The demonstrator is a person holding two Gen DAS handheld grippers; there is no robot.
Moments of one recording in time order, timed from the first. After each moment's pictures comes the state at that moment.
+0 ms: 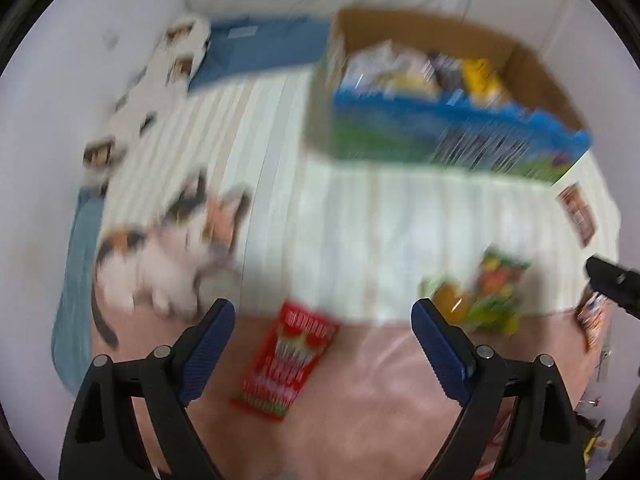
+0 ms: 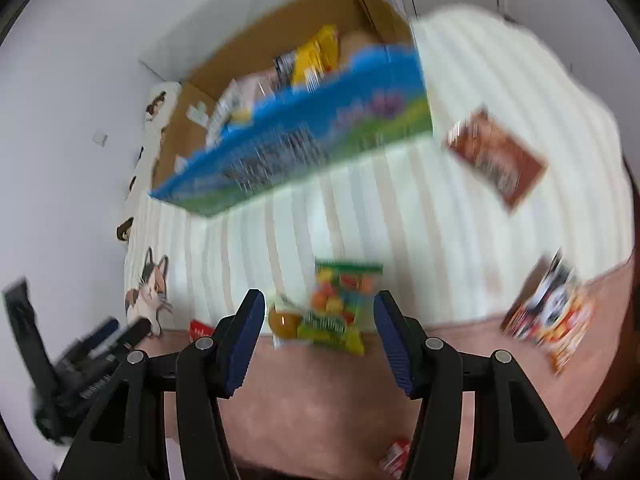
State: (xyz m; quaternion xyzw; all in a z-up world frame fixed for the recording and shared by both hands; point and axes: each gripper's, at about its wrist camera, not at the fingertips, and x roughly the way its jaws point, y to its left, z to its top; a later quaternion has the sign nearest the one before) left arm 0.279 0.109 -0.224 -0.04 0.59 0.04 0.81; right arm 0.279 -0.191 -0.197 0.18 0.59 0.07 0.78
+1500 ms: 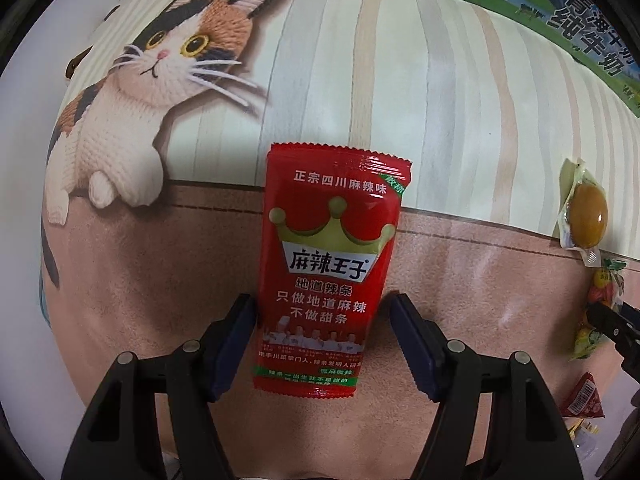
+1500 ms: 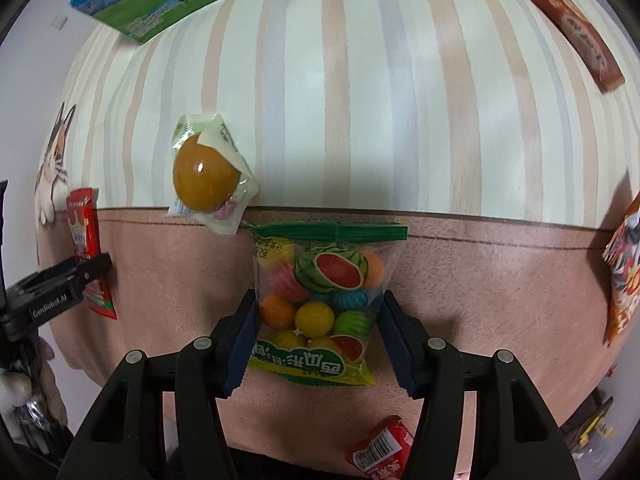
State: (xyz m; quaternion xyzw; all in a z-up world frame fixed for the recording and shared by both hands) left arm 0.247 0.134 -0.368 -0.05 0.70 0.05 0.71; right arm 0.250 -0.123 -0.336 0.03 0.71 0.05 0.70
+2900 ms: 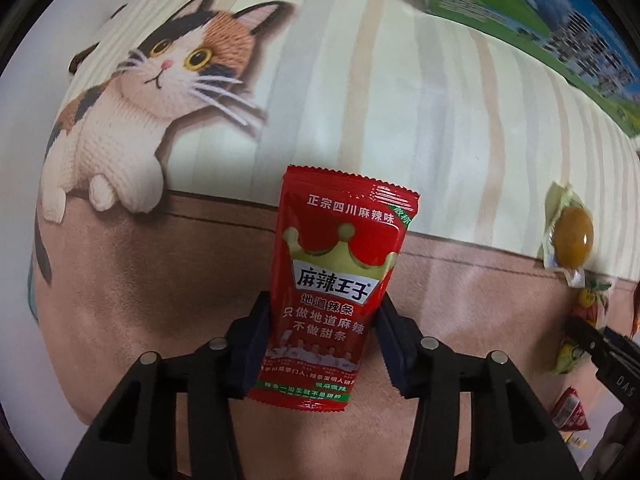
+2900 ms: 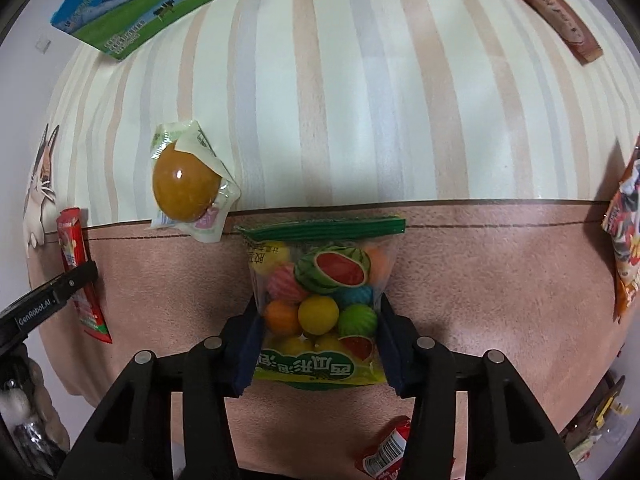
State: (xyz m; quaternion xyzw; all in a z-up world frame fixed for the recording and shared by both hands) left arm 0.247 0.142 -0.345 -0.07 0.68 0.05 0.73; right arm 0.244 -0.122 -0.363 0.06 0.69 0.02 0.72
